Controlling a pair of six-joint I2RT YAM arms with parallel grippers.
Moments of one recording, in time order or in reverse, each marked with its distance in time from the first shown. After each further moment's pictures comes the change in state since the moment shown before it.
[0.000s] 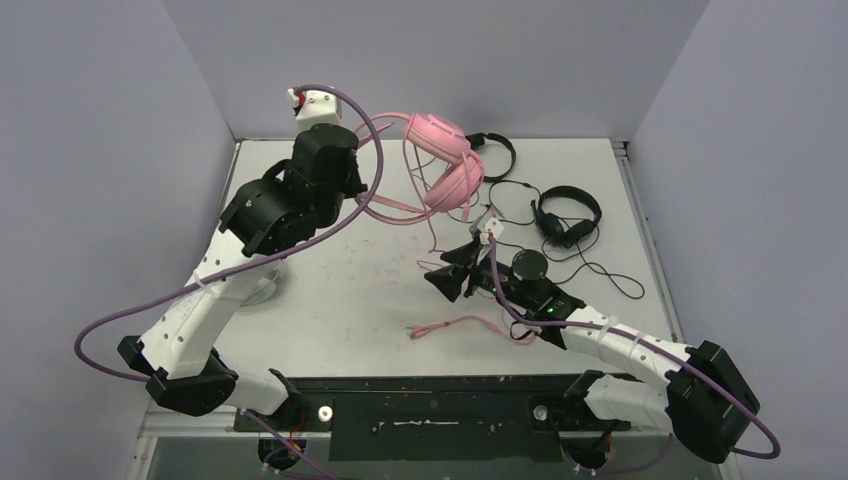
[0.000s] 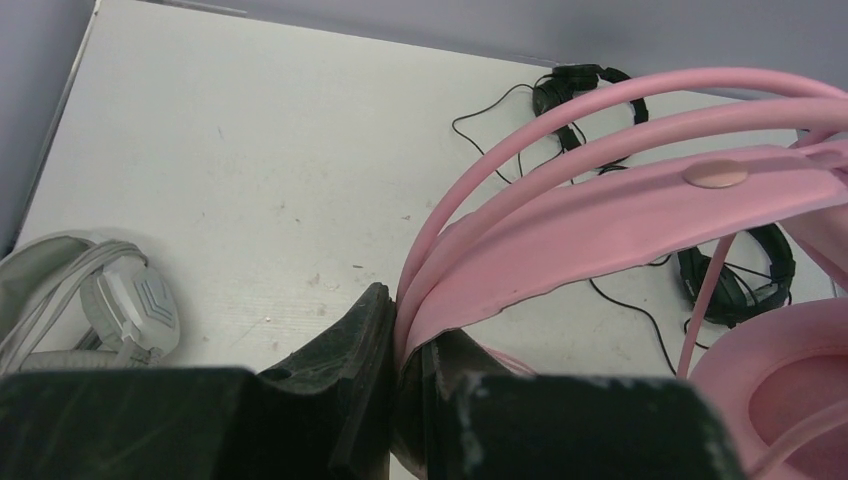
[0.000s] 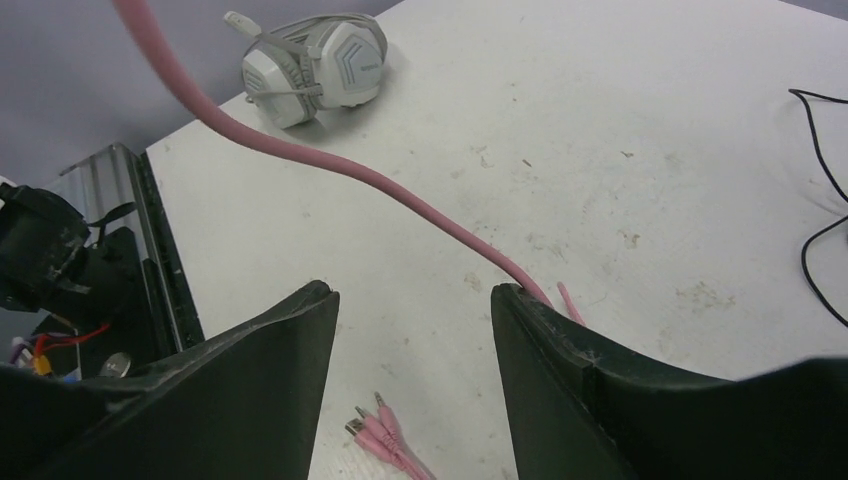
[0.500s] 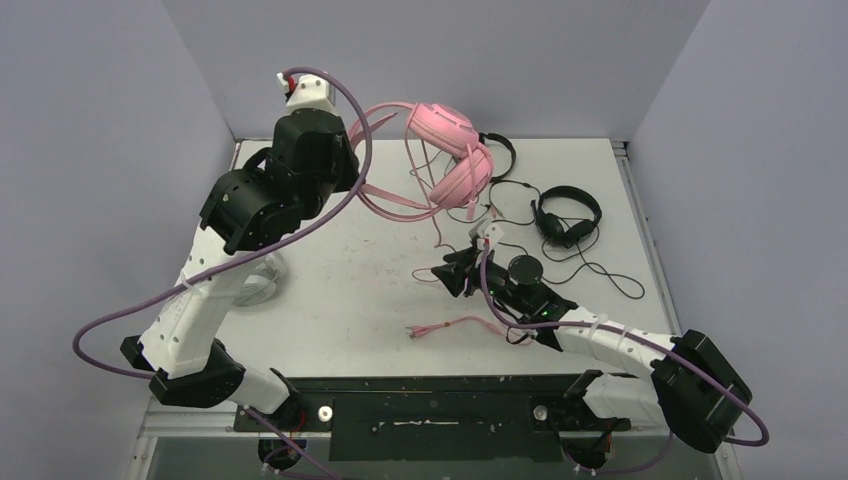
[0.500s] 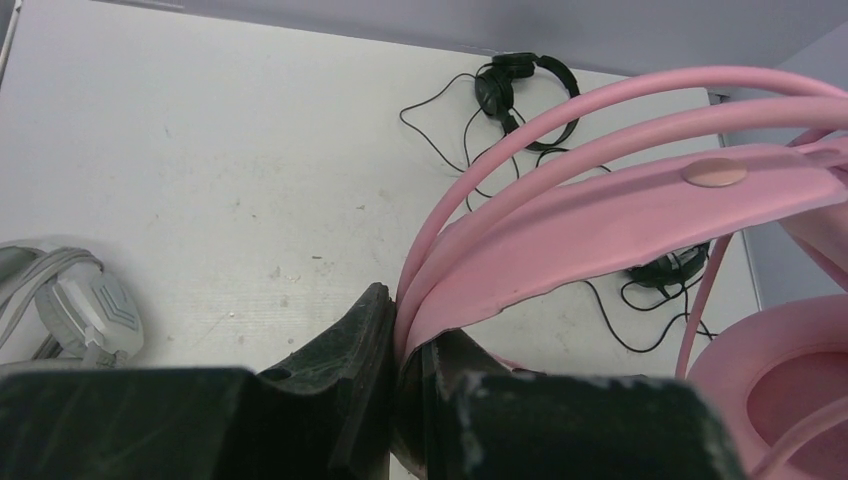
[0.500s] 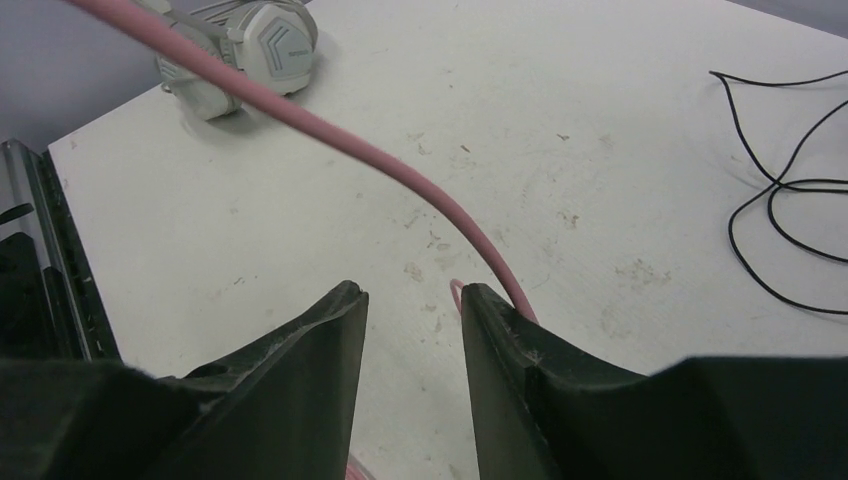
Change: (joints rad) left arm 0.008 0.057 0.206 -0.129 0.130 -0.017; right arm -0.002 0.066 -0.053 0.098 0.098 -0.076
